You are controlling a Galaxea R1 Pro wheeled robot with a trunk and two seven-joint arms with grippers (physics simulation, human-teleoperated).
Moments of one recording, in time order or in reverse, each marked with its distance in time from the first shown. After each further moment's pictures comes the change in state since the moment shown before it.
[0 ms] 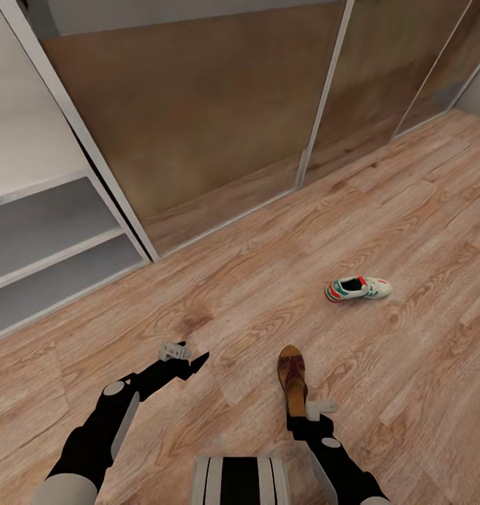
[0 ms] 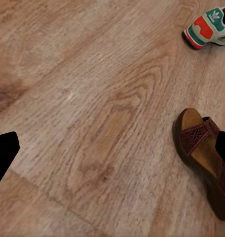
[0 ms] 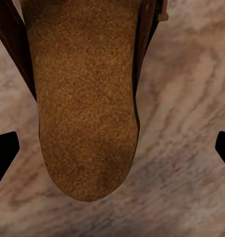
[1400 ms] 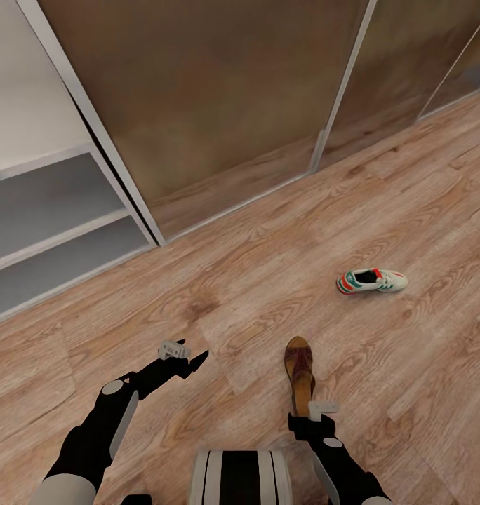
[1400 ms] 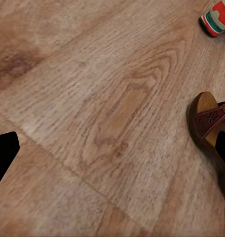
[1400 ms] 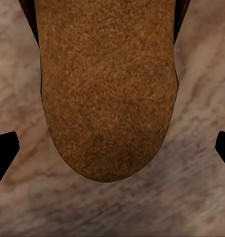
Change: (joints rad) left arm 0.003 0.004 -0.003 -0.021 0.002 0.001 -0.001; right arm 0.000 -0.006 -0.006 -0.001 0.001 0.000 0.000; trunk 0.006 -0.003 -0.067
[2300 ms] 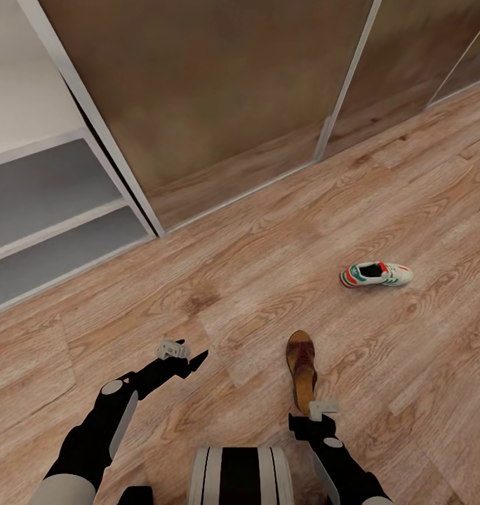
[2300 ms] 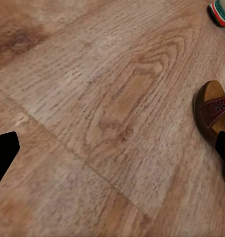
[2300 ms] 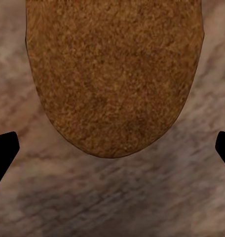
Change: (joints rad) left arm 0.000 0.001 0.001 0.000 0.004 0.000 0.001; right arm 0.000 -0.001 -0.001 -0.001 0.000 0.000 0.000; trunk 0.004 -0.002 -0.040
